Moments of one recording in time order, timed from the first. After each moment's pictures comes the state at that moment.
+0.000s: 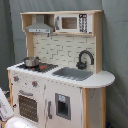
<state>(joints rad) -0.19 -1.49 1.63 -2.68 -0.19 2.80 0.23</state>
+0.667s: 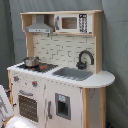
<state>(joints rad) -0.26 -1.50 1.63 -2.65 -0.19 2.85 0.41</state>
